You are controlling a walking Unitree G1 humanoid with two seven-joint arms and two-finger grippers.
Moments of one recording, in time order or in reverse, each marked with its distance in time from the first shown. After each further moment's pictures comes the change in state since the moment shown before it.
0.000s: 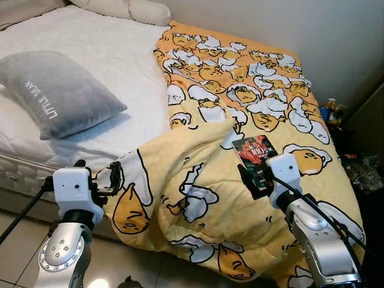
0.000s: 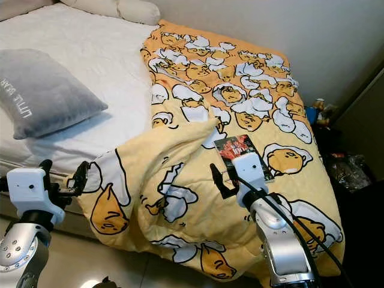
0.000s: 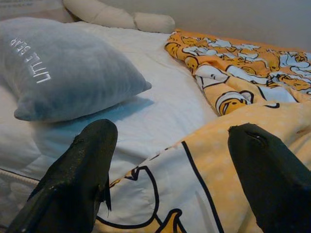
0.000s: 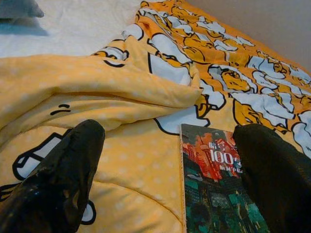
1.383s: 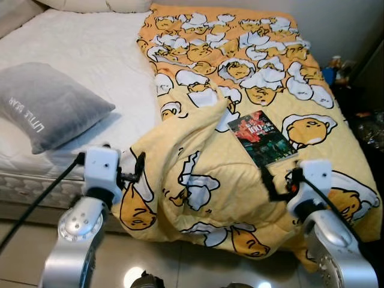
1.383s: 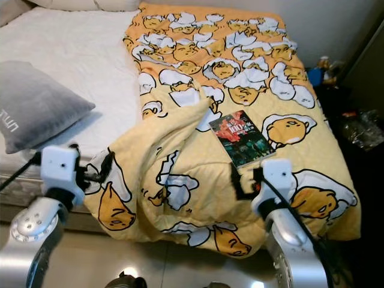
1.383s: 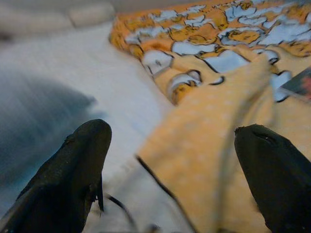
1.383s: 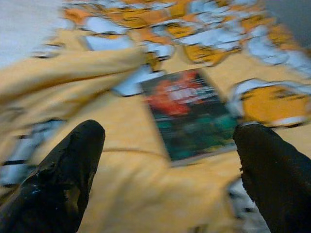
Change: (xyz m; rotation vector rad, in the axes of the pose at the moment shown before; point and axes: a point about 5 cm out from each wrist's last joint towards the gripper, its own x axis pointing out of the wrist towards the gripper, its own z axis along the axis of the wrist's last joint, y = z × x) left arm 0.033 -0.020 0.024 0.186 -0.002 -0.144; right arm -0.037 -0.016 0.012 0.154 -0.013 -0.301
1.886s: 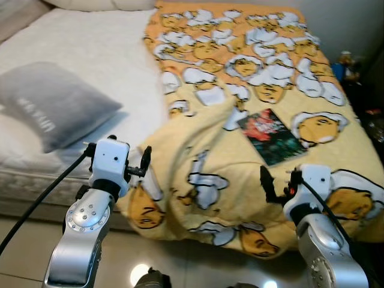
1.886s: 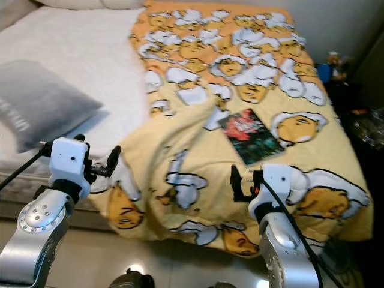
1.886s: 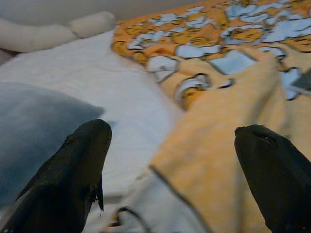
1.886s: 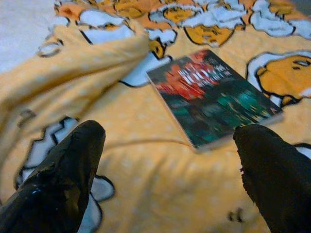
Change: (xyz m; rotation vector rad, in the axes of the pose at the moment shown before) left arm 0.008 -0.010 0.005 0.005 -0.006 -0.017; right arm 0.000 0.013 -0.012 0.137 0.058 0.019
